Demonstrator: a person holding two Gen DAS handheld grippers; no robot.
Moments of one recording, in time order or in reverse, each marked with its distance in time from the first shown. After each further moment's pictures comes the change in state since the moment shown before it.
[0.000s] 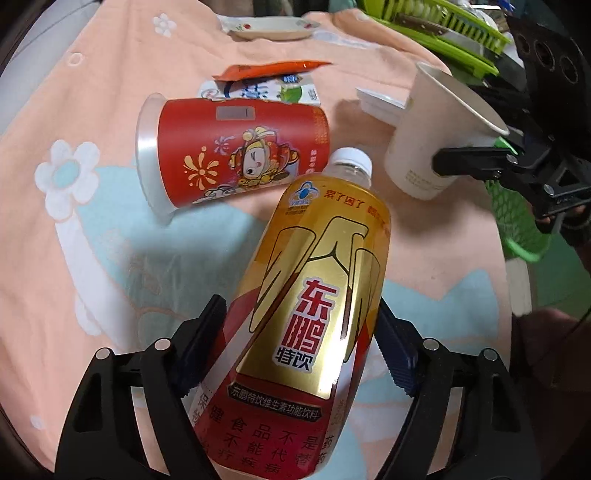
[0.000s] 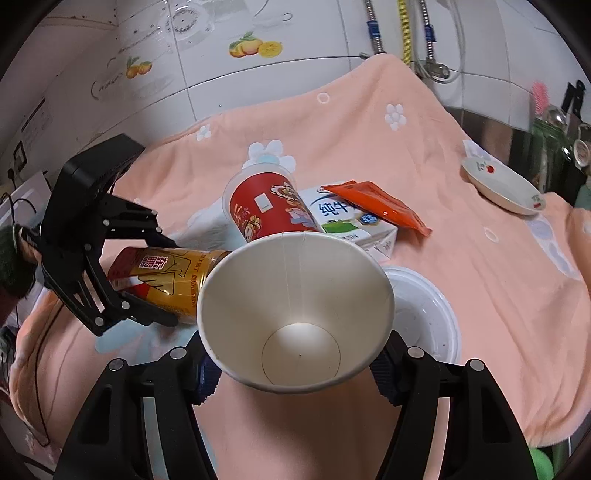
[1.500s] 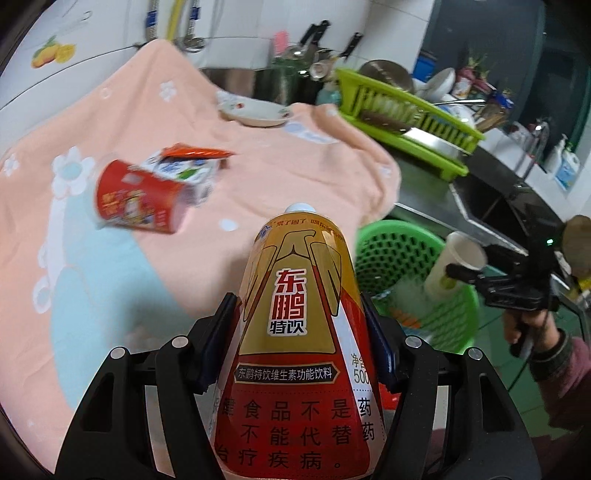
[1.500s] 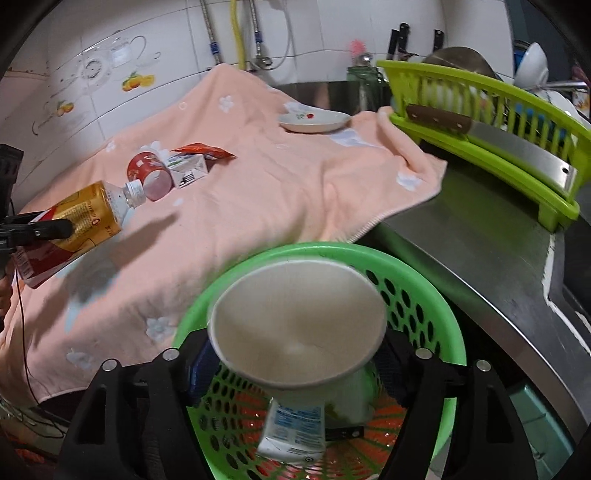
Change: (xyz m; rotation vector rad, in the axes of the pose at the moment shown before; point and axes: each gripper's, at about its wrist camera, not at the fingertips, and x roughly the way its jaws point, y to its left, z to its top) left arm -0.053 -0.158 -0.007 -0.261 -0.362 -0.050; right arm -0.182 -0.090 -0.173 0.252 -0.015 -0.341
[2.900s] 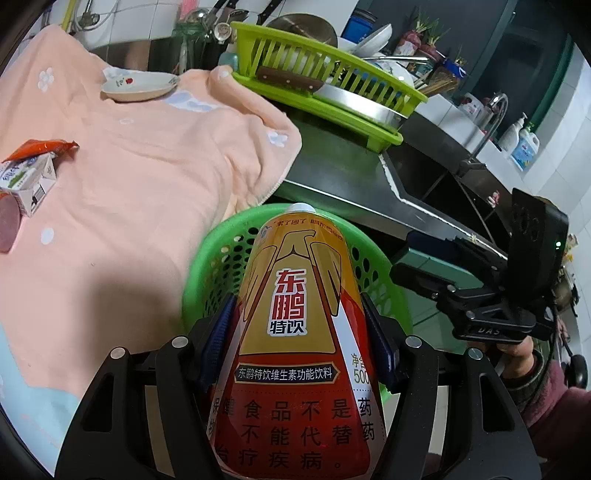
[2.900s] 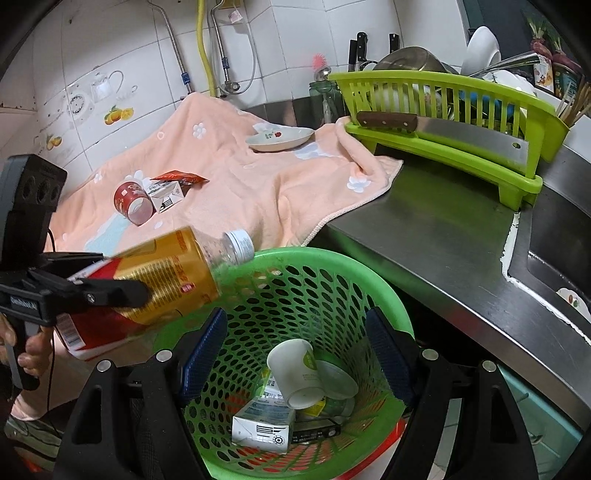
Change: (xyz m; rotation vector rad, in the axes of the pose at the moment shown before) left arm 0.100 -0.113 0.014 0.044 0.103 -0.231; right arm -0.036 -0.044 -0.015 0.081 -0.069 -0.014
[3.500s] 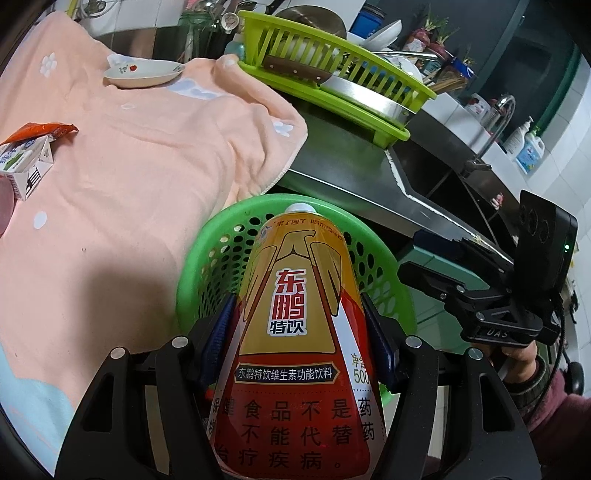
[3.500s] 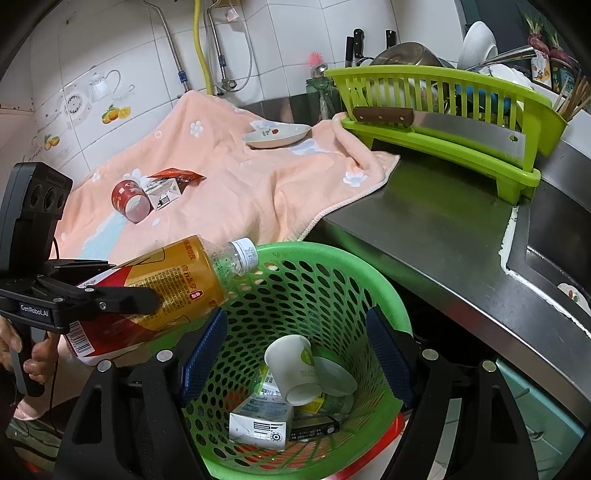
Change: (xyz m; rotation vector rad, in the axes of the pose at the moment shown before) left arm 0.008 0.003 -0.005 -0.029 0.014 -0.001; right arm 0.003 -0.003 -0.004 0.011 0.012 -0.001
